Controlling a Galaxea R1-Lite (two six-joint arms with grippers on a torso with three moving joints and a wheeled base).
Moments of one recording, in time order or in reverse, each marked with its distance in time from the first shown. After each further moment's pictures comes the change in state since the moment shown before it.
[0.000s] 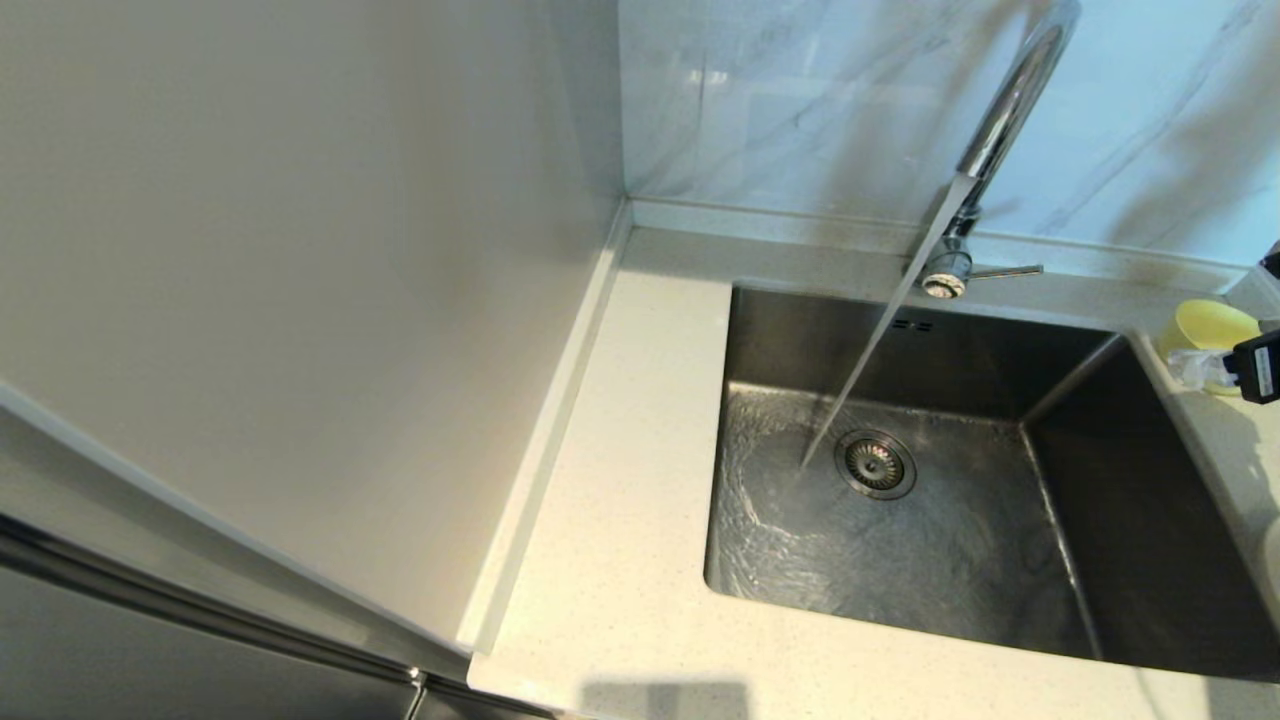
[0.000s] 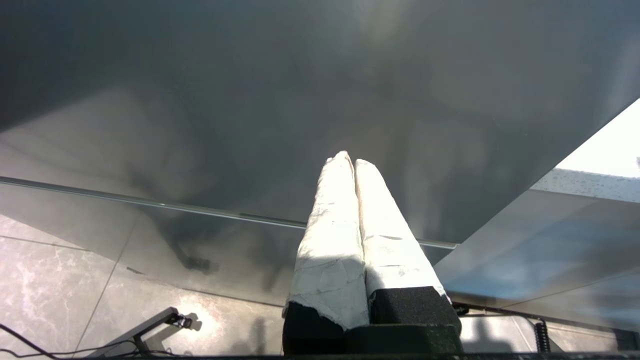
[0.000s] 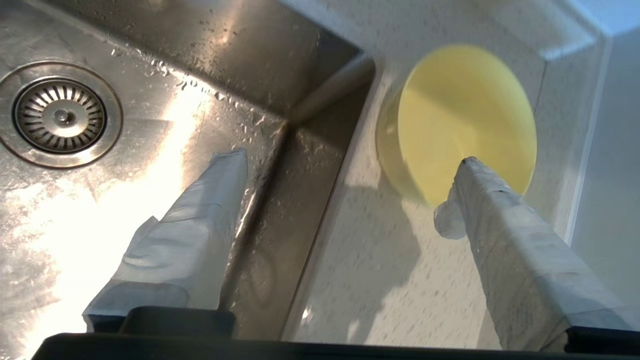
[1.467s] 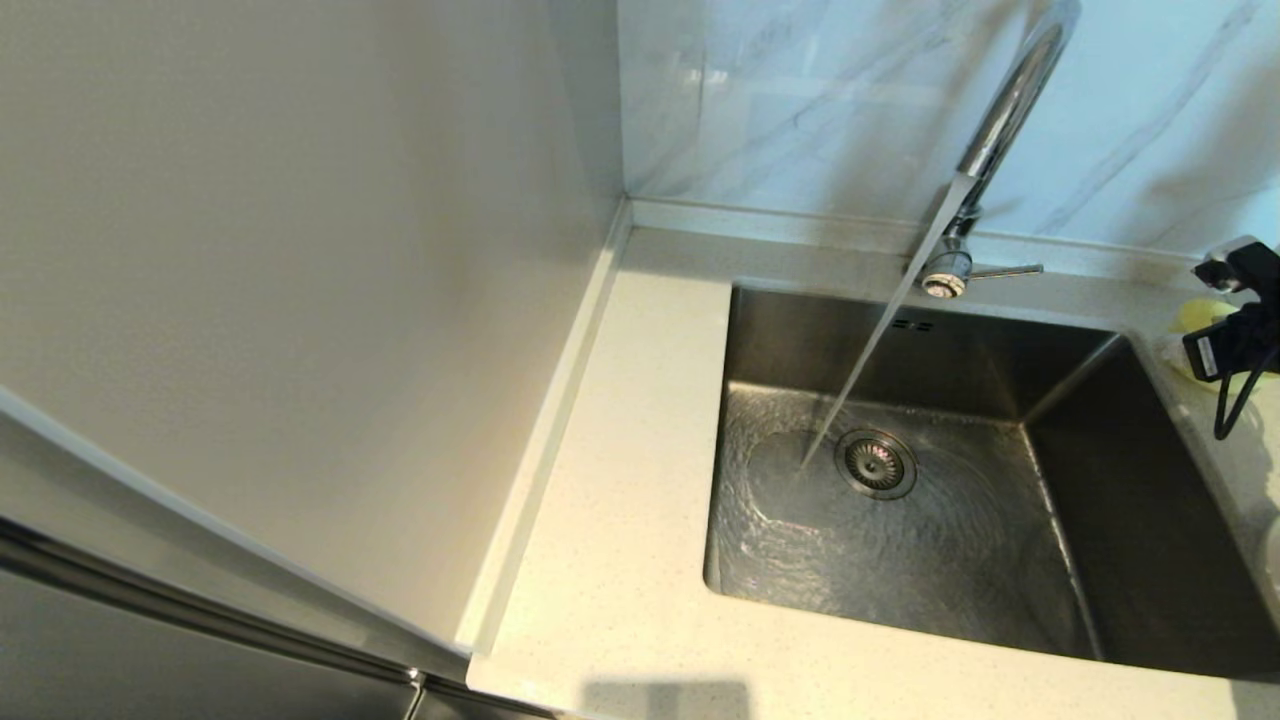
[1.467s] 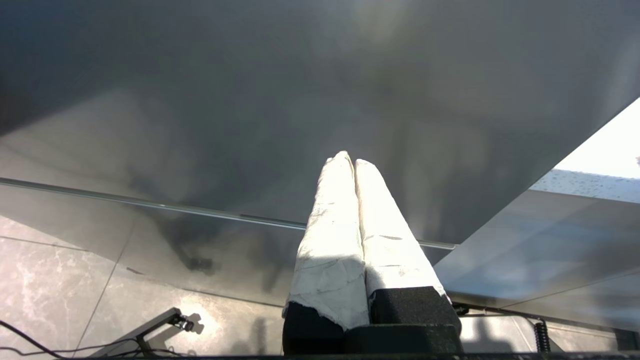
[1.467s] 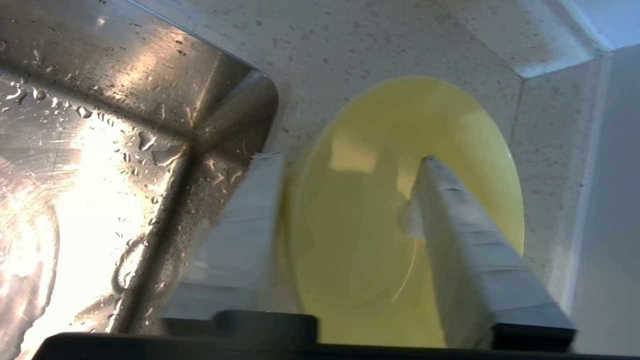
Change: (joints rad) left arm 0.000 0.000 0.000 0.000 0.000 0.000; right arm -0.009 0.362 -0.403 0.016 -0.111 -0.054
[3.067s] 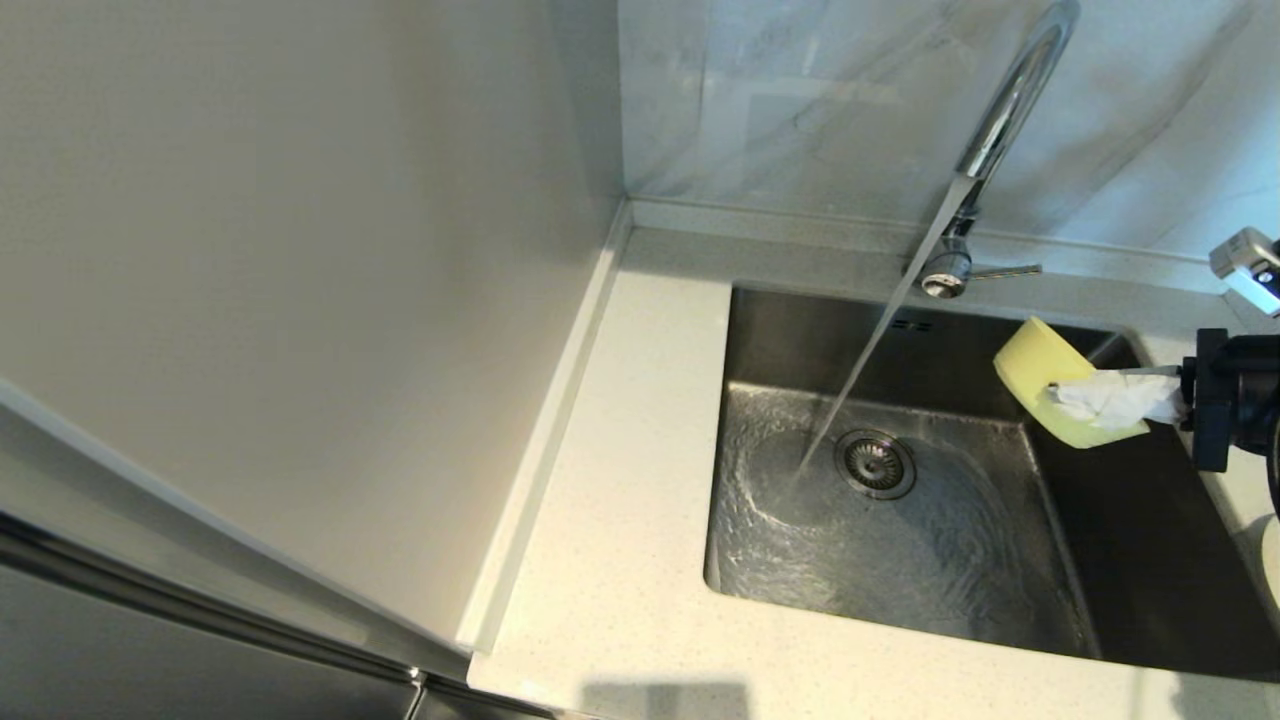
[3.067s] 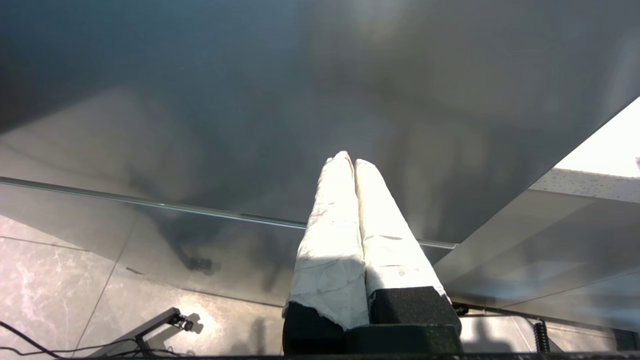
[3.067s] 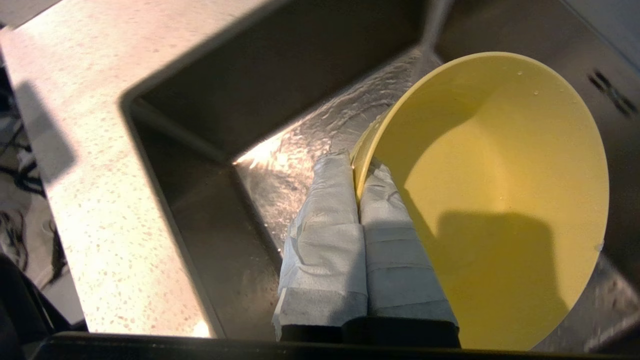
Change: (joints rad) left arm 0.000 0.000 0.000 0.000 0.000 -0.001; right arm 0.280 -0.601 0.540 0.339 0.703 -0.011
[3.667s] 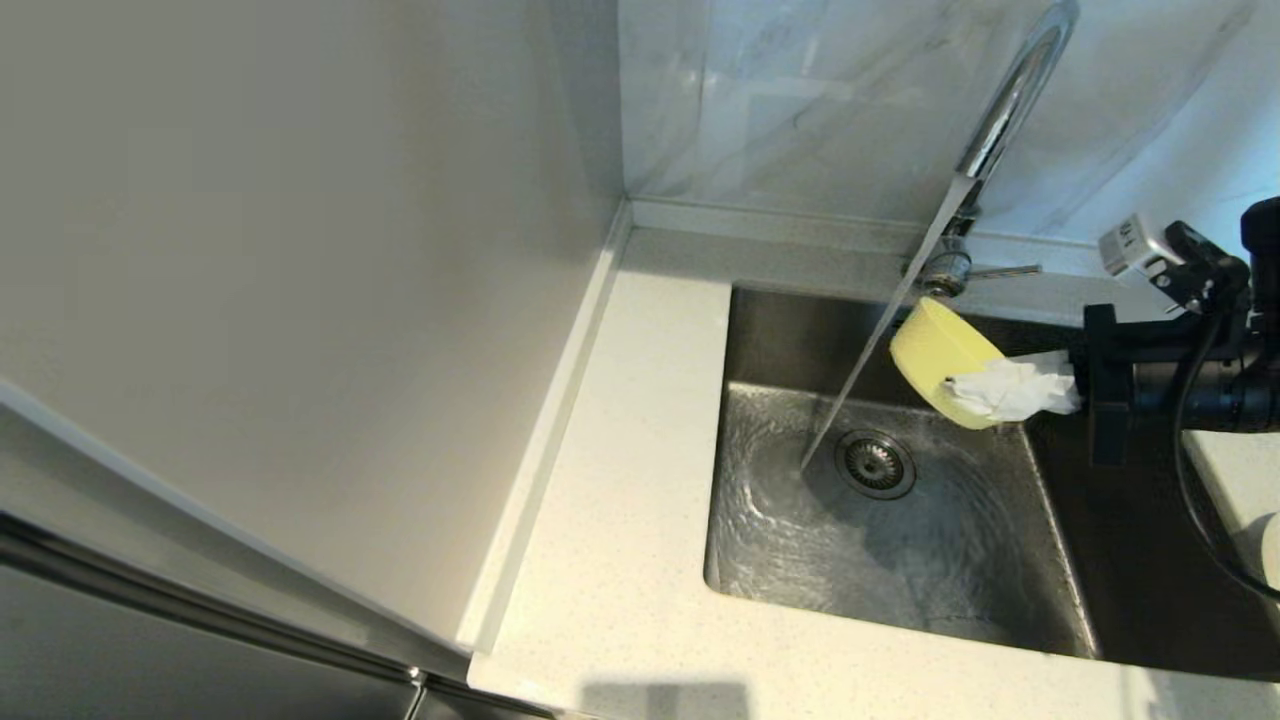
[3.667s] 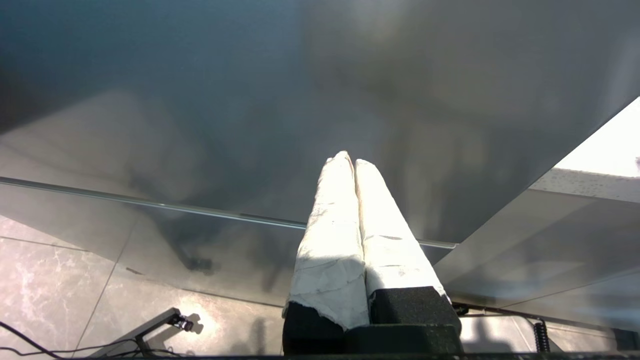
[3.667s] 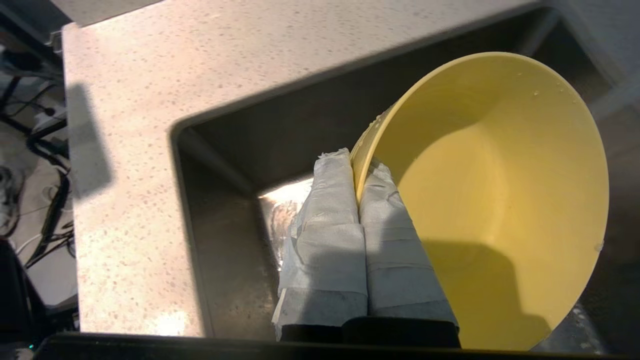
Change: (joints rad) left arm 0.000 0.000 0.000 0.000 0.000 0.001; right arm 0.263 0.023 -0.017 -0.098 -0.065 -0.022
